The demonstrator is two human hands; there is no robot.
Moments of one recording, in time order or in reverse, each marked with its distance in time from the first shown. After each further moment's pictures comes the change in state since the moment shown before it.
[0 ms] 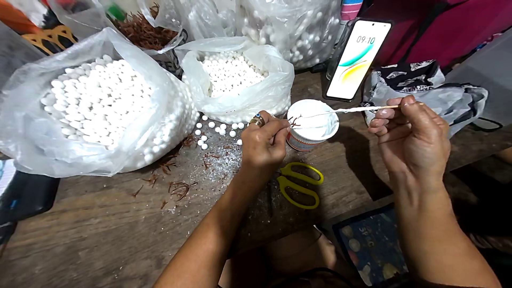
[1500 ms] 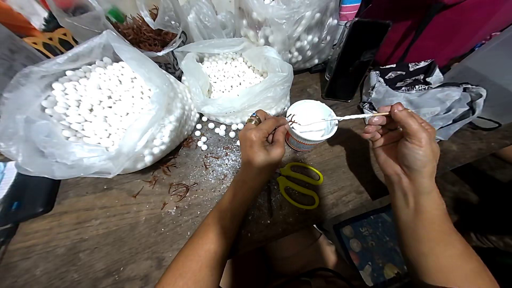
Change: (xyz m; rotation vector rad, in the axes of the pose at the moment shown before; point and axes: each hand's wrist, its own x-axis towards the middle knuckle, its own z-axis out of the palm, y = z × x) left_hand 0.001 -0.003 0.002 -0.041 0.045 -0.022; right_hand -0.005 0.006 -0.001 0.017 0.036 0.074
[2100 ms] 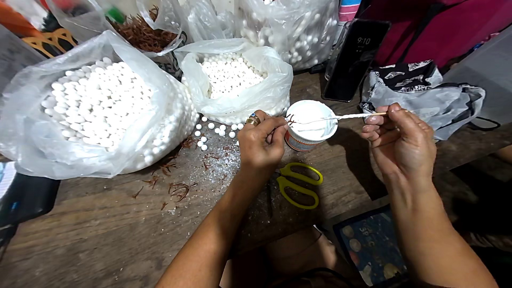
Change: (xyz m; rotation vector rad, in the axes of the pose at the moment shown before) left_hand -0.001 0.001 0.000 -0.004 0.001 -0.025; right_hand 0.002 0.003 -0.002 -0.006 -0.013 -0.003
